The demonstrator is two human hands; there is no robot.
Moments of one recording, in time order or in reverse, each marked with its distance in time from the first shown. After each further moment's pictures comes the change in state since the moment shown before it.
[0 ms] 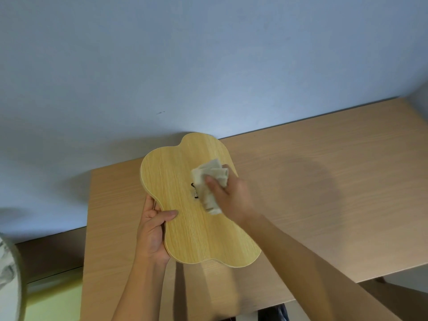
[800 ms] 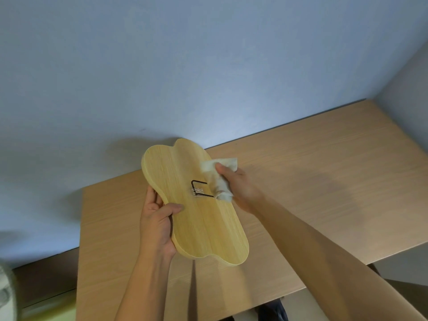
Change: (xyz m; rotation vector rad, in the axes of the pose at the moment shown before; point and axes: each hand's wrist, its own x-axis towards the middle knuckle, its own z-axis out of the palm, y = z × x) left_hand -0.022 0.009 0.089 0.136 -0.002 0.088; right_hand 0.027 0.016 -0.069 0.745 -0.232 0.338
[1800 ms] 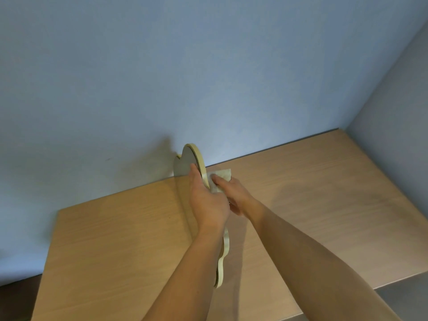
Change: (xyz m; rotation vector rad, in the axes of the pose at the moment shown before) left_hand -0.002 -0.077 0.245 0.750 0.247 0.234; right_hand -0.002 -0.071 -0.116 0.029 0.044 0.139
